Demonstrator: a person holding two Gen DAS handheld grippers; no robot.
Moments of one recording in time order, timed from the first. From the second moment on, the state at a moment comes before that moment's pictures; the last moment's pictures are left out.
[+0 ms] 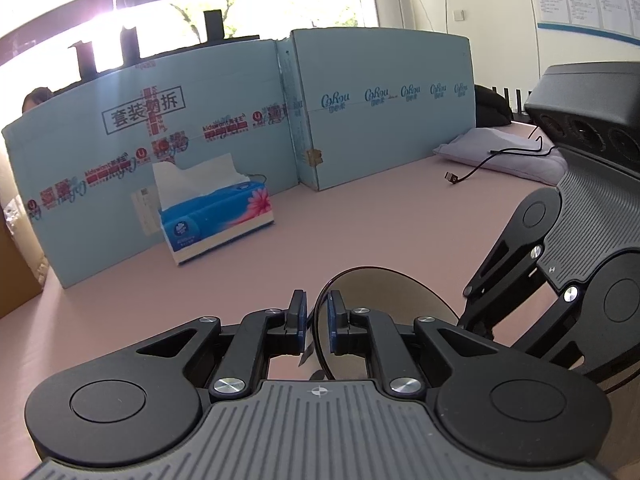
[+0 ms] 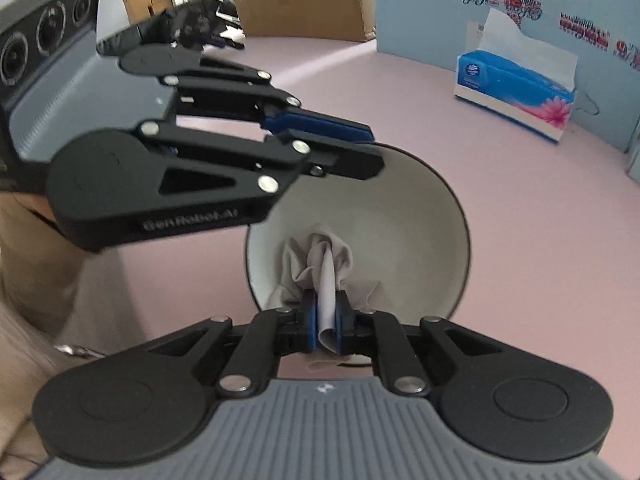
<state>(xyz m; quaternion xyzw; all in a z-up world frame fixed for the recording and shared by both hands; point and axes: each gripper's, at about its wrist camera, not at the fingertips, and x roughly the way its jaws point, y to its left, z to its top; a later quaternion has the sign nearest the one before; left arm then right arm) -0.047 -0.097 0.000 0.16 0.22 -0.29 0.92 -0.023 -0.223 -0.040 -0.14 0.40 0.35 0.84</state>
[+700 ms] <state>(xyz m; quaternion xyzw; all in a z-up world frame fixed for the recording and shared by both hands) -0.071 -0.089 -0.003 0.09 0.26 -0.23 0.93 -0.056 -0.227 -0.057 -0.15 0.32 0.27 0.89</state>
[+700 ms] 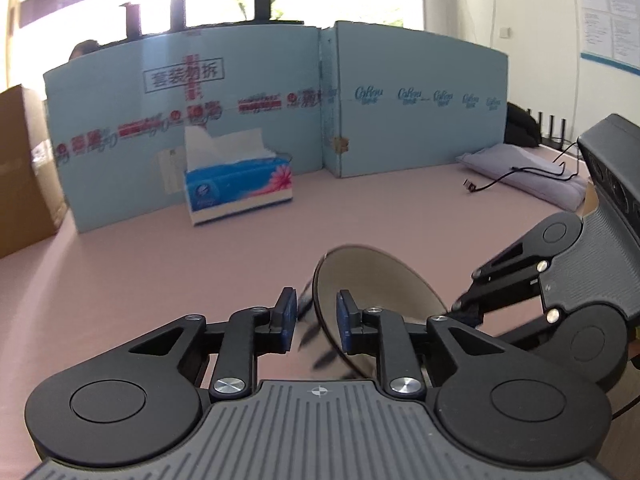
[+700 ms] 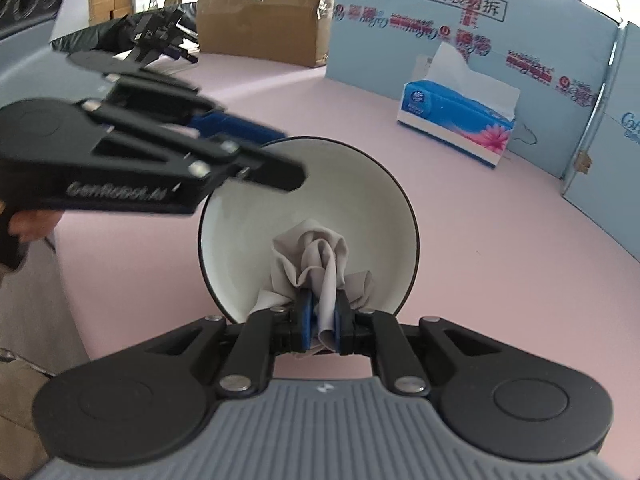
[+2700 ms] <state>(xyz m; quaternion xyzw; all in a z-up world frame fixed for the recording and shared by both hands) -0.045 -0.097 -0.004 0.16 0.23 -0.30 0.91 -0.050 -0.211 -0.047 -0.37 0.32 0.23 0.84</state>
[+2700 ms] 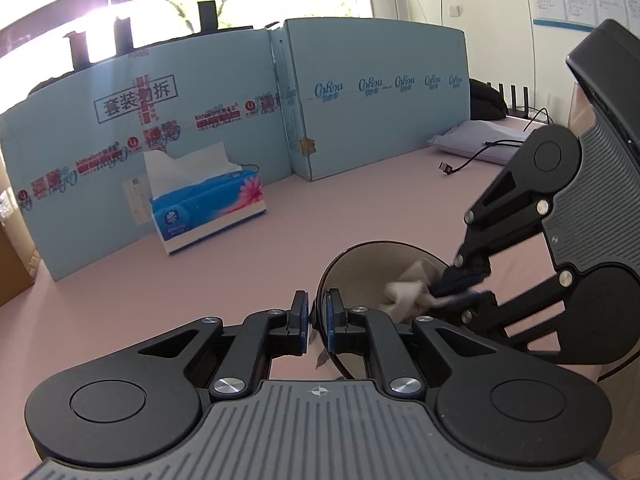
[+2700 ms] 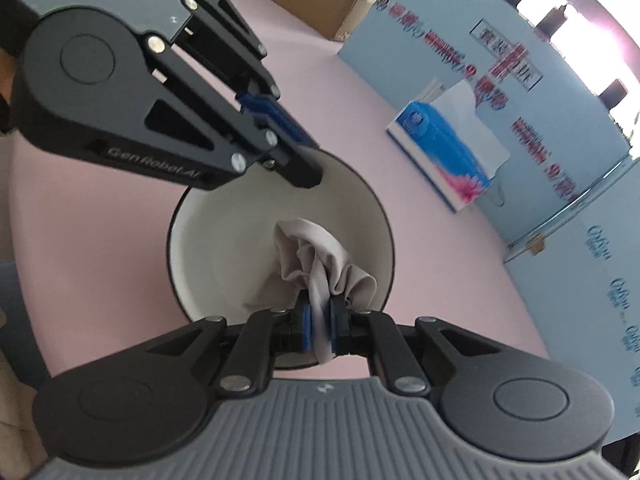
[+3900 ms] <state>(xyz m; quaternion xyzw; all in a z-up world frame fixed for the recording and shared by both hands) -0.035 -0.073 -0.022 0.10 0.26 -0.30 0.91 -0.023 -0.210 -0.036 -0.24 0.37 0.27 0.86</state>
